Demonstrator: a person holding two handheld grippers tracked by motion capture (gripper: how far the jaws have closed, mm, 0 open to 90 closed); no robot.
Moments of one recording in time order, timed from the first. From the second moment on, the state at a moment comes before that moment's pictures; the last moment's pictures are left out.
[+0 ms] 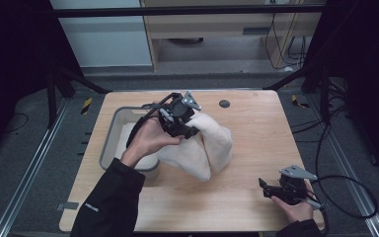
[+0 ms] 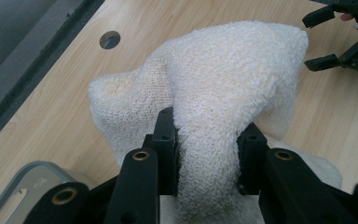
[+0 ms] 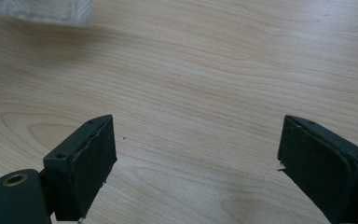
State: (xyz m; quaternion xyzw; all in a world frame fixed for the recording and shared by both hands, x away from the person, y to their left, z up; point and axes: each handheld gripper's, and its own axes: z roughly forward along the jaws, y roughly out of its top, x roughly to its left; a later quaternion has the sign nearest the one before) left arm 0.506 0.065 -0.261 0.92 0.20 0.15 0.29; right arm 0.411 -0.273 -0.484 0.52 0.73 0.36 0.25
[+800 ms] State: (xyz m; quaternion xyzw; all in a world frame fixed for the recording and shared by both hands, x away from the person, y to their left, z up) left arm 0.523 0.036 -0.323 0.93 0.21 0.13 0.28; right arm 0.412 -0.273 -0.485 0.52 0.74 0.35 0.26
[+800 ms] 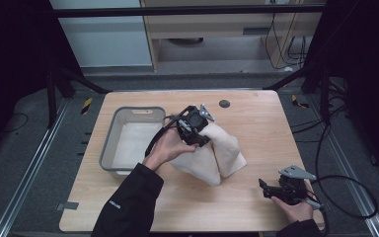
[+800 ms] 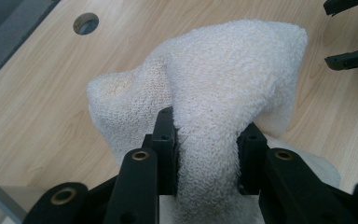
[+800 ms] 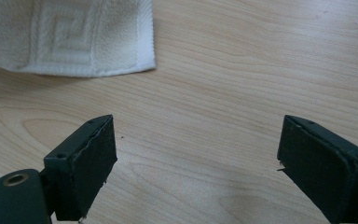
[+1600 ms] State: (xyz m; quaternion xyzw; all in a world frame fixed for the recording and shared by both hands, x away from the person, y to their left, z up) left arm 0.522 0.037 -0.380 0.93 0.22 0.10 0.26; right arm 0.413 -0.272 -0.486 0.52 0.74 0.35 0.26
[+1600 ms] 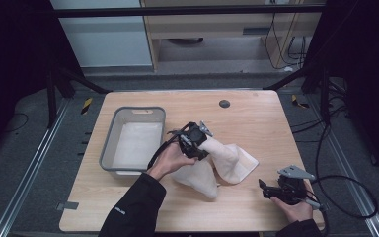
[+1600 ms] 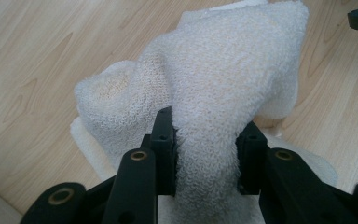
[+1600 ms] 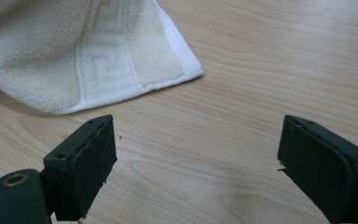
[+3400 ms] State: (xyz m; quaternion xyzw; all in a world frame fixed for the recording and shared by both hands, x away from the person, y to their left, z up) left arm 0.476 0.119 -0.375 0.88 0.27 0.13 0.37; right arm 0.413 -0.271 -0.488 0.52 0.74 0.34 0.25
